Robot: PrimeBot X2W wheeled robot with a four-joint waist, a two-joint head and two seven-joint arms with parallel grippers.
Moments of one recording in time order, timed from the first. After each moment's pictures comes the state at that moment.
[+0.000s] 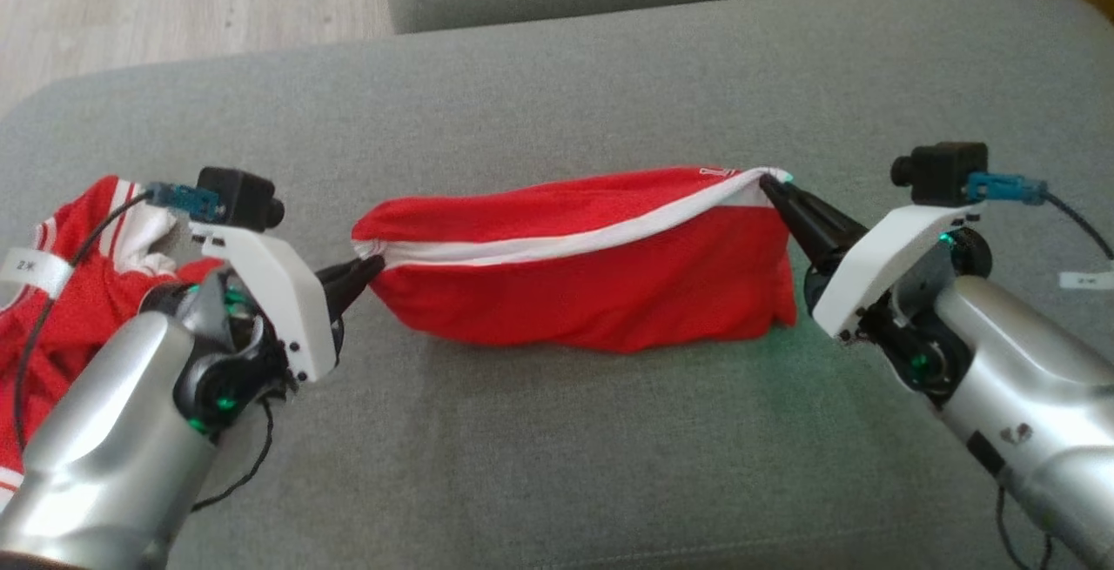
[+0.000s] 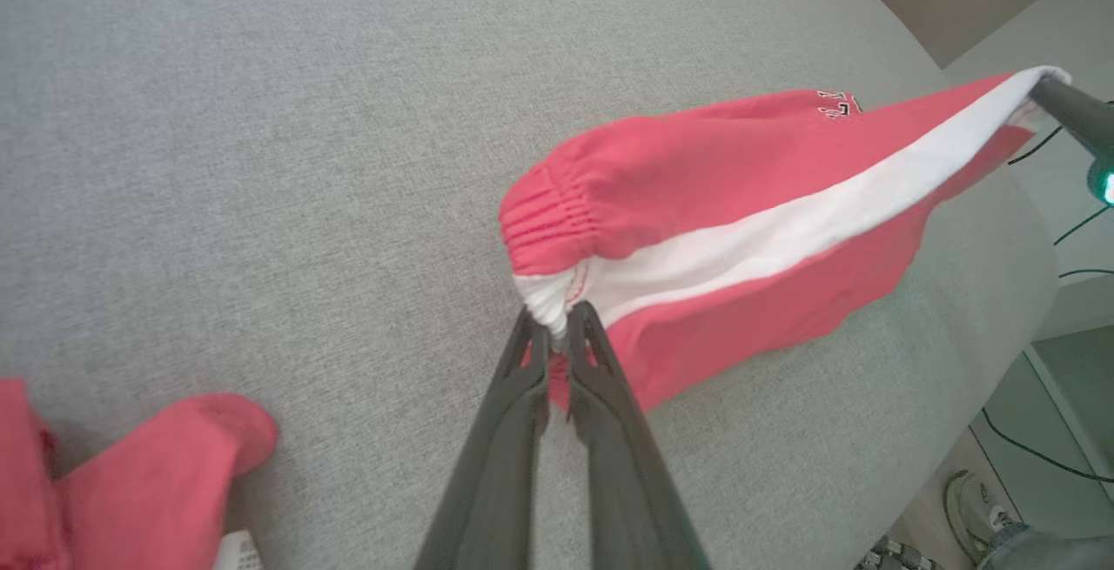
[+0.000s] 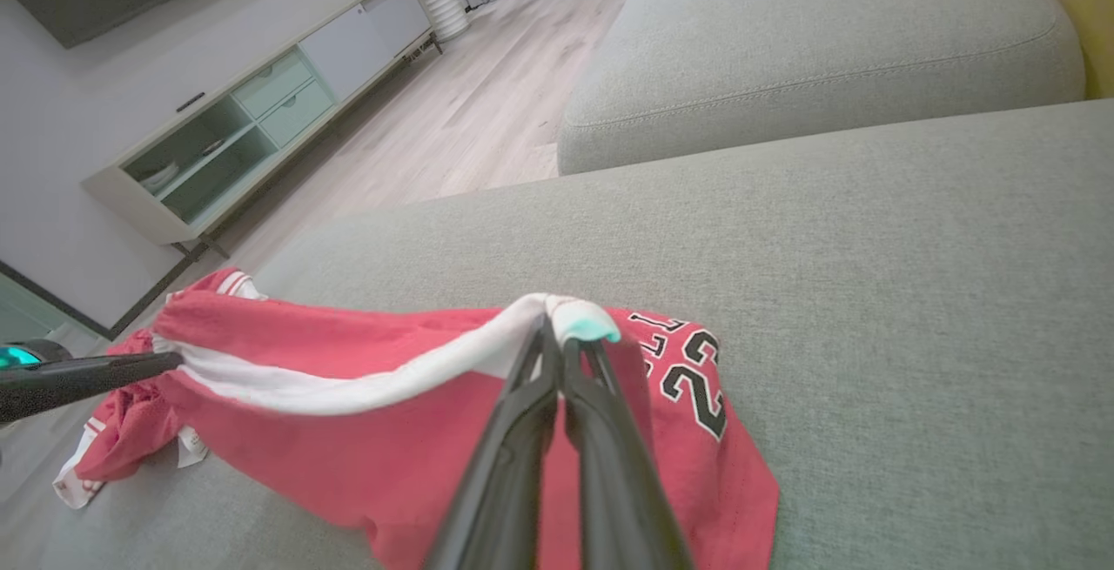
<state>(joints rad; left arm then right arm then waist) -0.52 0.43 -0.61 0.42 -0.92 -0.12 0.44 -0.68 -0.45 0.92 0.58 1.12 0.13 -0.01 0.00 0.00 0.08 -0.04</state>
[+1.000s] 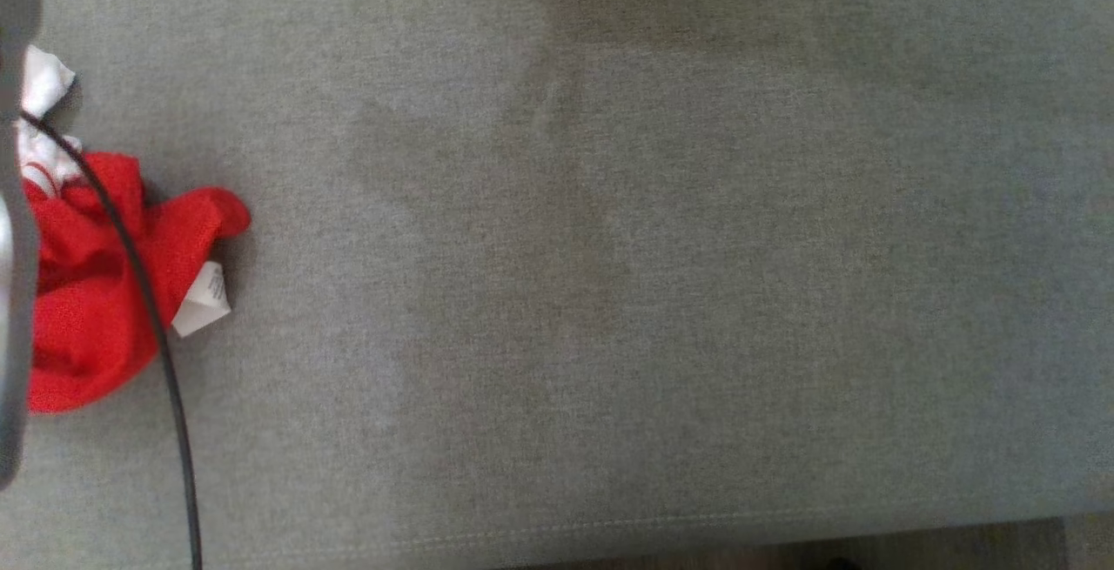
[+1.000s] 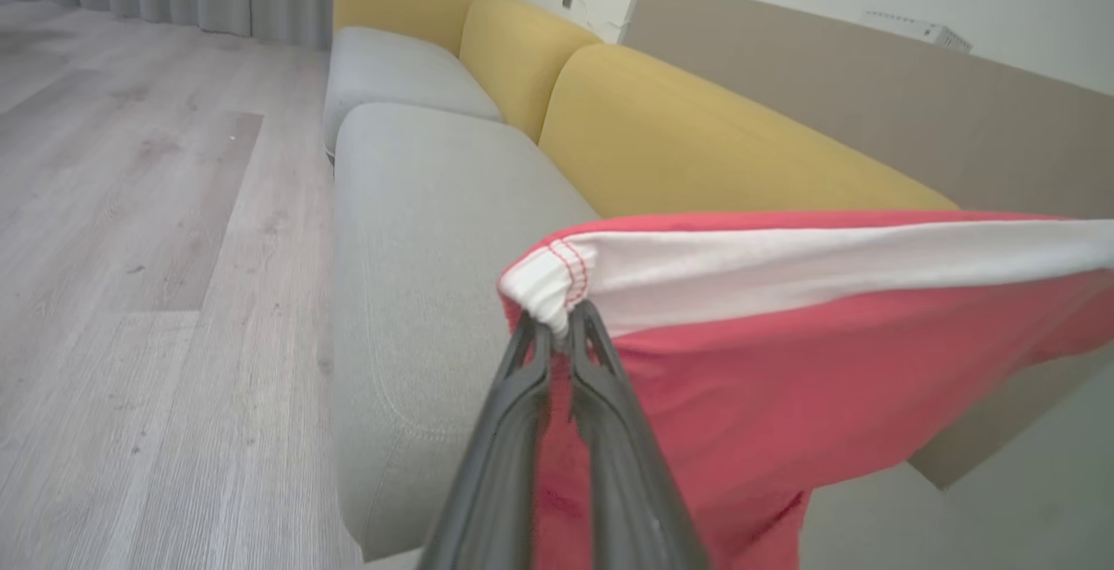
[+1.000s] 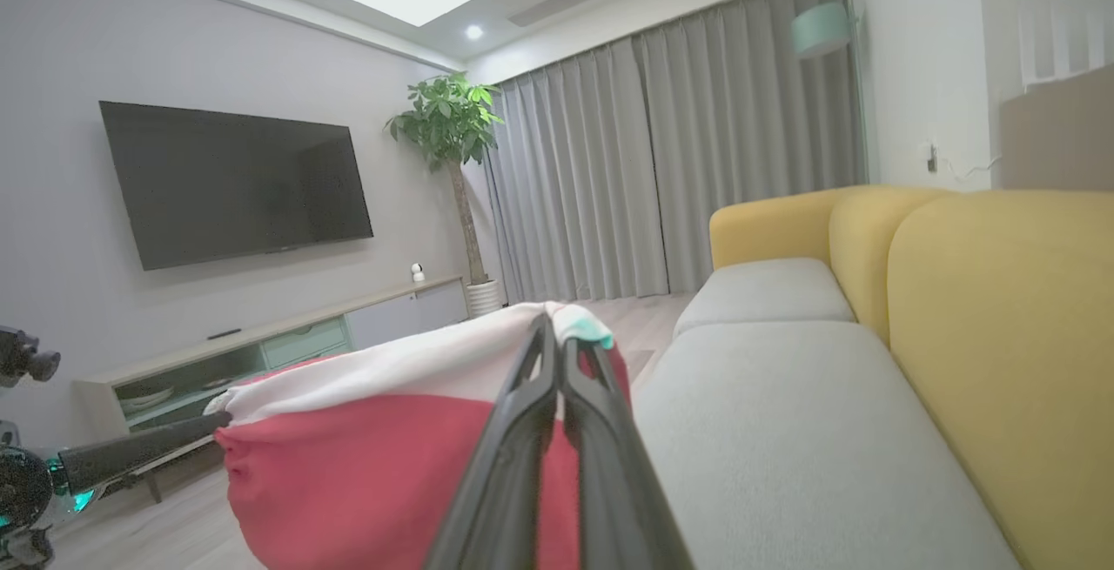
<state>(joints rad) -1.57 0.21 -0.47 0.87 -0.83 -0.11 0.24 -1.60 -0.58 0.92 0.61 1.23 0.13 -0.17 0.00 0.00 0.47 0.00</state>
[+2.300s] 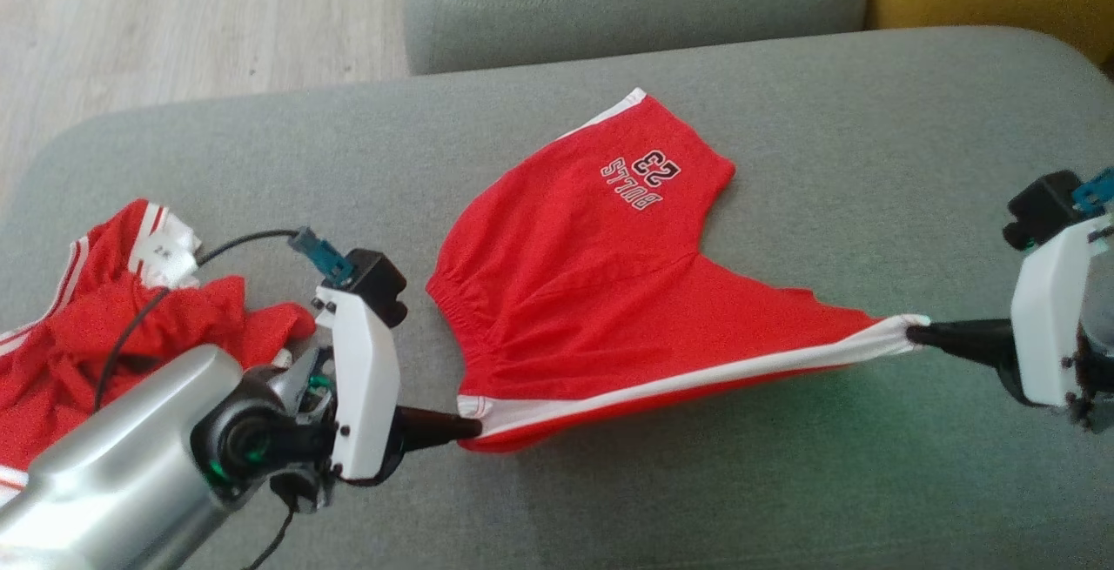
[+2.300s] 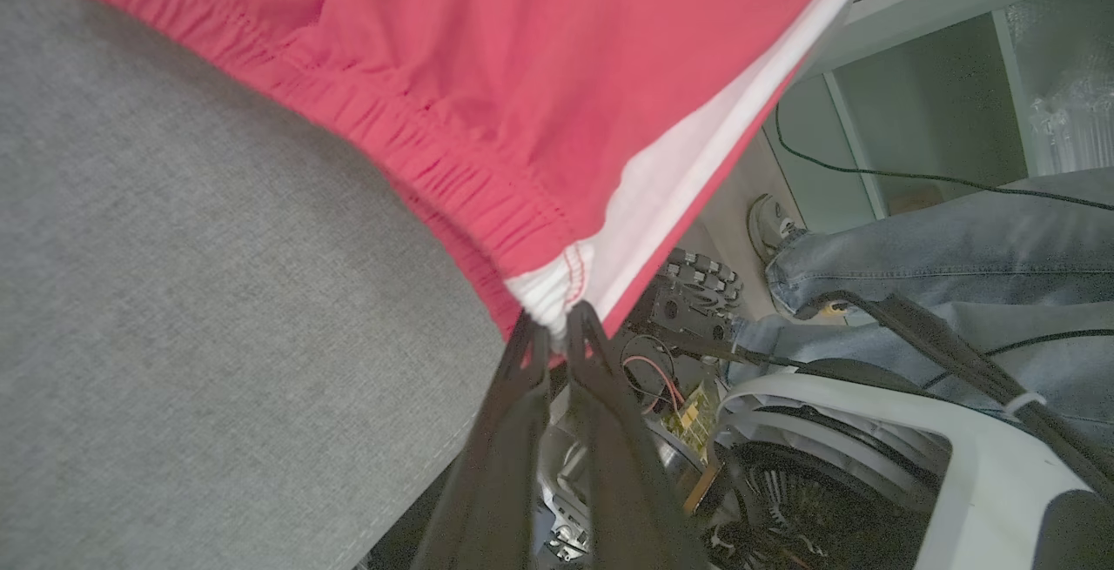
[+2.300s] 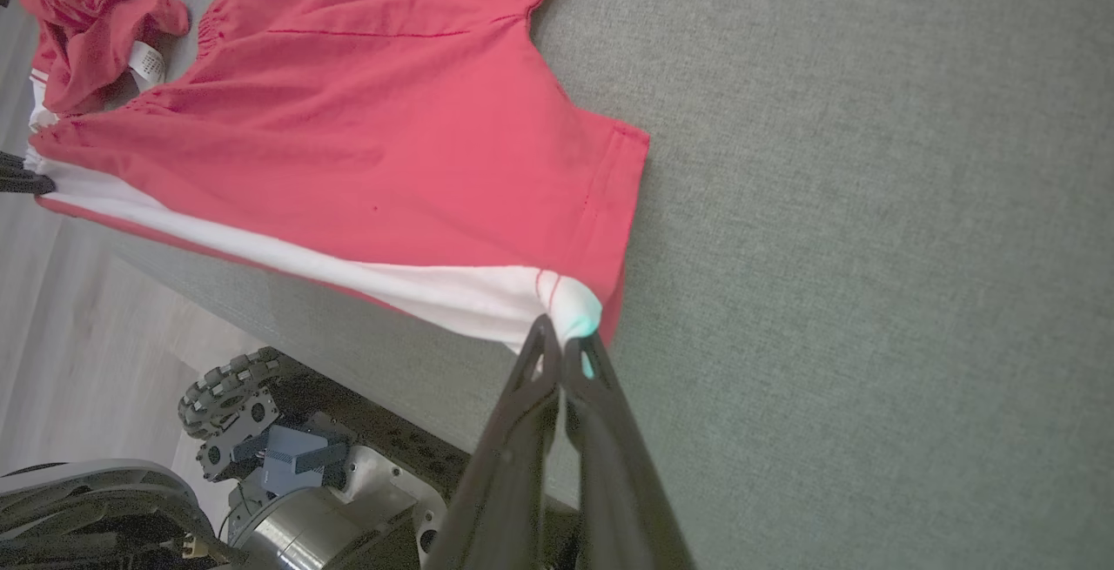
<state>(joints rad) -0.60 0.62 -1.03 0.10 -1.40 -0.05 0.77 -0.81 -1.01 1.28 0.19 1.50 0.13 0.60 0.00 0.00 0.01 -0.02</state>
